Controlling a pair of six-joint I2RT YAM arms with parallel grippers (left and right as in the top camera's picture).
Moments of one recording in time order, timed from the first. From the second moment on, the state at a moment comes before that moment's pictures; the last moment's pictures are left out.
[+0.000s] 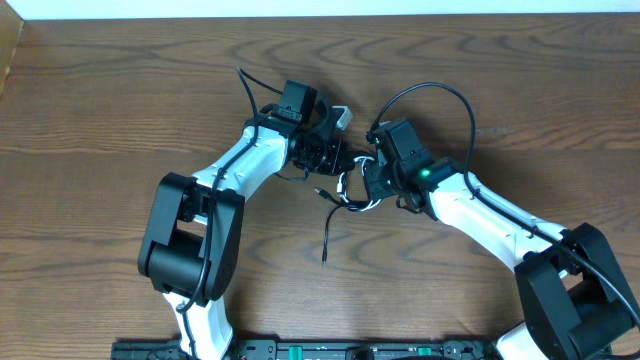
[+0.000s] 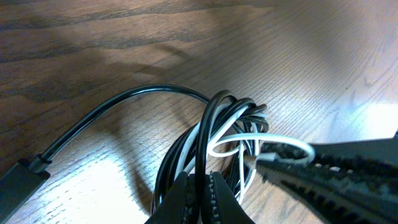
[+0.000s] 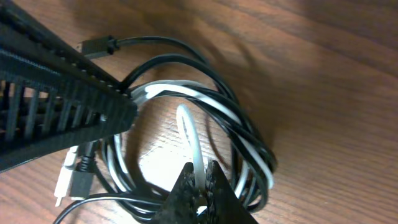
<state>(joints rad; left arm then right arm) -0.36 1.96 1.27 -0.51 0.66 -0.12 0.55 1.71 1.00 -0.32 -0.06 0.30</state>
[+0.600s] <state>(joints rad) -0.36 1.96 1.27 -0.51 0.68 -0.12 0.61 1.75 0.97 -0.27 -0.07 0.36</state>
